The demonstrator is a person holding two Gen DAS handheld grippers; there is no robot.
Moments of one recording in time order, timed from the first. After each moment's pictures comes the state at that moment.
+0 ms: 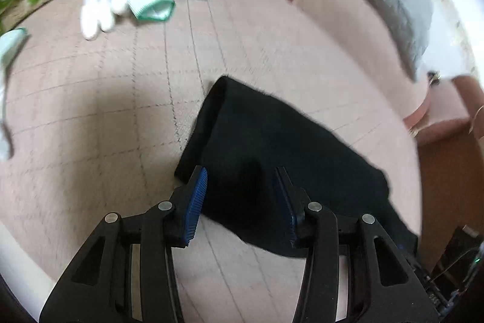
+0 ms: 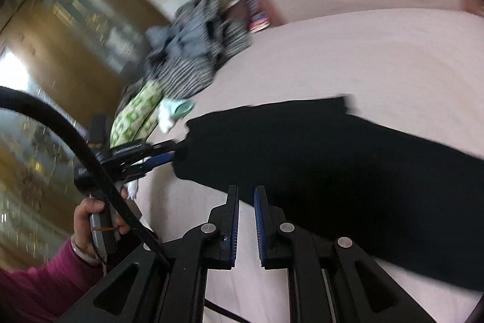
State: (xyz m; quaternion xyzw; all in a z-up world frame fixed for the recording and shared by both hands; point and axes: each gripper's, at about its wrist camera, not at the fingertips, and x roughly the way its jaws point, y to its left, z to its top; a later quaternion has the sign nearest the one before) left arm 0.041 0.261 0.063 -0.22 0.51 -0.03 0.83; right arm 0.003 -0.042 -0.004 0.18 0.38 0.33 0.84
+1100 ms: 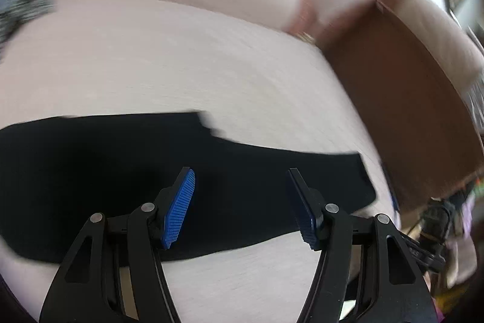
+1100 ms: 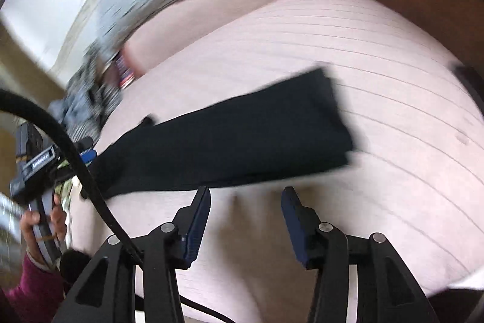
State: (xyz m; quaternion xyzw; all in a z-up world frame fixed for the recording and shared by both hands) left arm 0.033 0.005 0.104 -0.08 0.50 -0.31 0.81; right arm -0.175 -0.260 -0.051 0.32 0.37 0.00 0.87
